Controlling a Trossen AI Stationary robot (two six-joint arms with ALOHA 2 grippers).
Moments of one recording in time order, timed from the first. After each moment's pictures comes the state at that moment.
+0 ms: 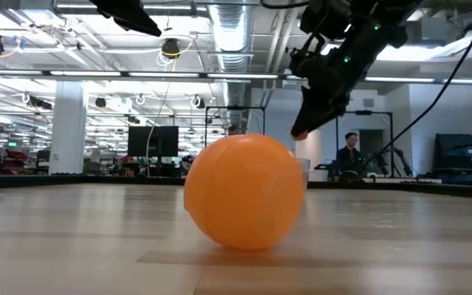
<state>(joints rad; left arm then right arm) 0.21 0.88 0.96 -0.57 -0.06 0.28 -0.07 1.48 0.89 -0.32 0.18 0.22</state>
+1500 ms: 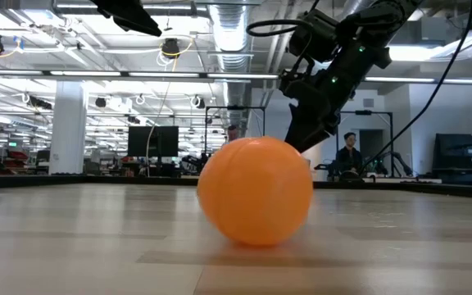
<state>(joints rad) 0.21 0.88 0.96 -0.57 -0.07 0.25 -0.15 1.59 0.88 -0.23 0.10 0.22</state>
